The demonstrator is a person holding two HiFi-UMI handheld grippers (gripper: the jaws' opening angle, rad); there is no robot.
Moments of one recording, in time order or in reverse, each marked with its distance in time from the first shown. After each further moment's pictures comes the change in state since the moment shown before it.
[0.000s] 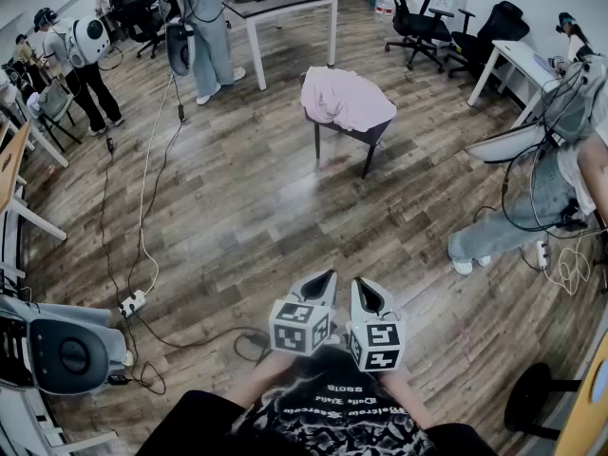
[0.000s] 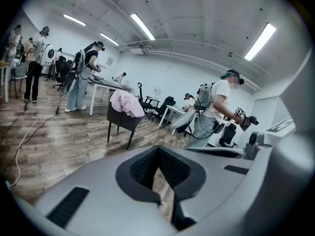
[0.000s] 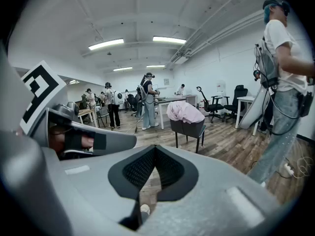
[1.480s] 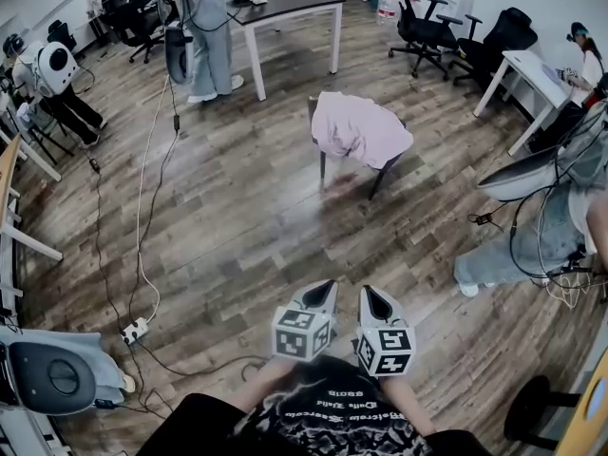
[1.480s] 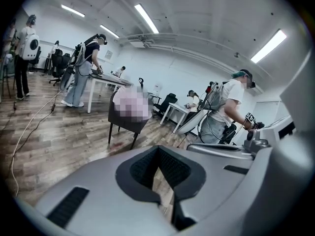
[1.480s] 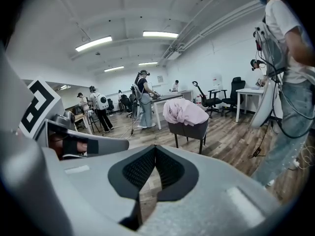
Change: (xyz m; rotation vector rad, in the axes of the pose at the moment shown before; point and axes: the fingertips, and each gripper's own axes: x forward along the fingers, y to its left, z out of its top) left arm 0.076 0.103 0.077 -0.014 0.063 -0.033; right arm 0.131 -0.023 0.062 0.098 0.018 -0.034
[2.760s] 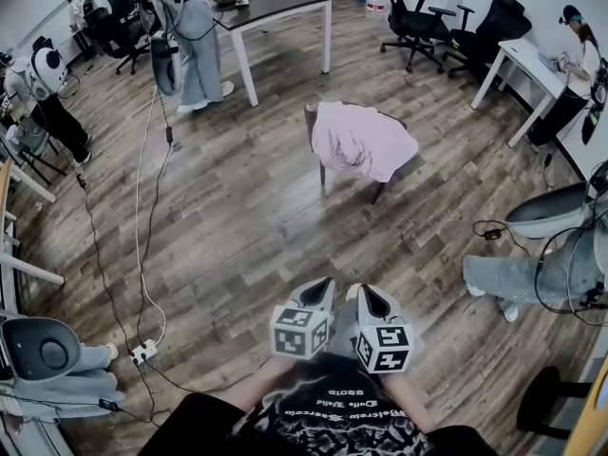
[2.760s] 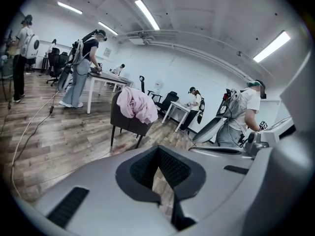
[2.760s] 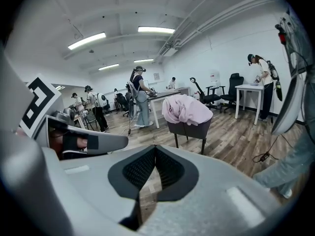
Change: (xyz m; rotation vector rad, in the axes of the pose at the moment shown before) left arm 0.038 0.064 0.042 0.015 0.030 -0.008; right arm 0.077 0.004 0.019 0.038 0.028 -0.032
